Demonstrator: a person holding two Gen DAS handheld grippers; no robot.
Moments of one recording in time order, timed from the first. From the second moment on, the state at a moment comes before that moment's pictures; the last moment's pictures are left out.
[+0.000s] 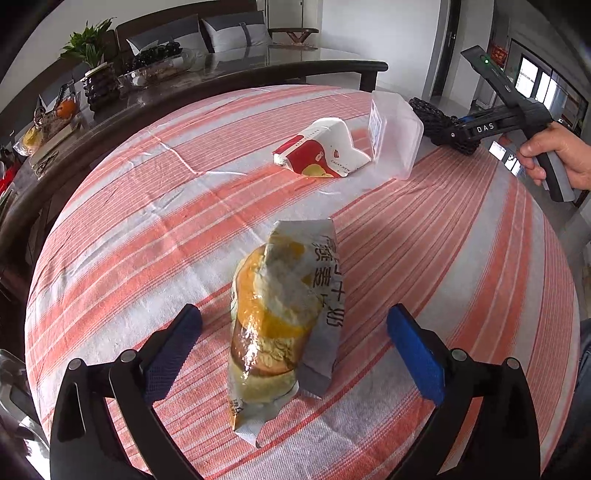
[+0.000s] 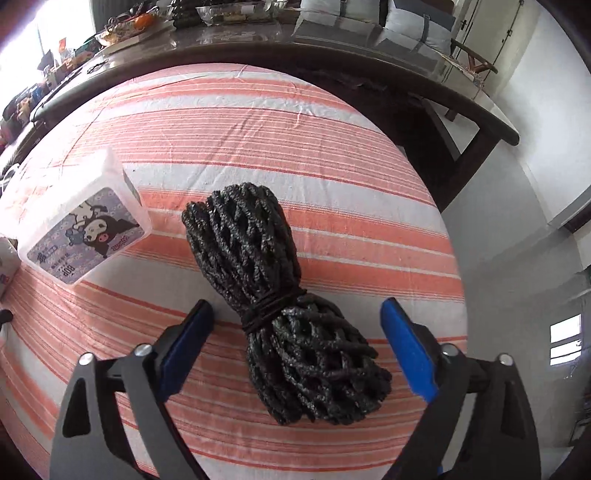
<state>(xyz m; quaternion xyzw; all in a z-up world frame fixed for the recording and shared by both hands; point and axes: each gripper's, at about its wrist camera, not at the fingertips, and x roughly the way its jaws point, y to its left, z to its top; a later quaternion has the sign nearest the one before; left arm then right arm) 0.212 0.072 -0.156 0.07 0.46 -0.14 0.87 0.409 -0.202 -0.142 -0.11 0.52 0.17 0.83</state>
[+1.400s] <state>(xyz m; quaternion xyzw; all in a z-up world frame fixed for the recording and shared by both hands) 0.221 0.067 -0.140 0.11 0.49 -0.17 0.85 0.221 -0.122 -0.127 -0.17 0.56 0.24 0.77</state>
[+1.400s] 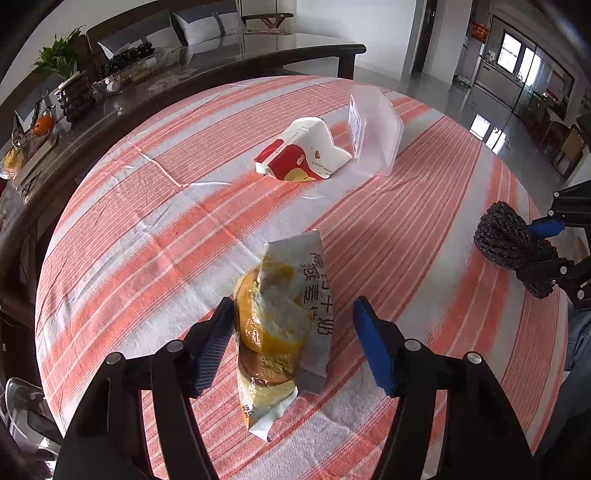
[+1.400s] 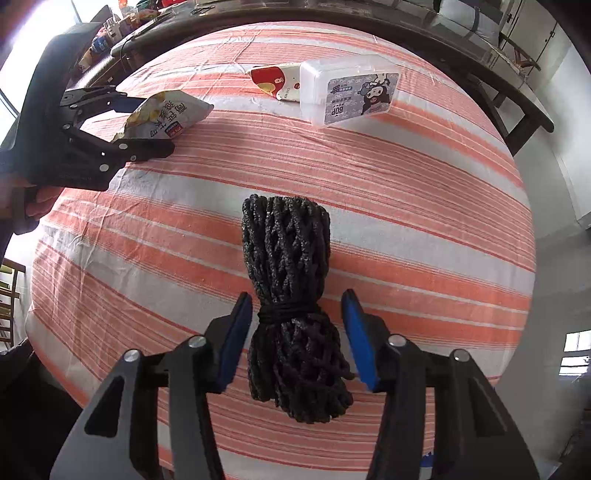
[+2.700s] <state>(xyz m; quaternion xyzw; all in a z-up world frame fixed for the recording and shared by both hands) 0.142 -0.196 -0.068 0.07 0.43 -0.38 0.82 0.137 -0.404 -0.081 0.13 0.46 0.05 0.88</state>
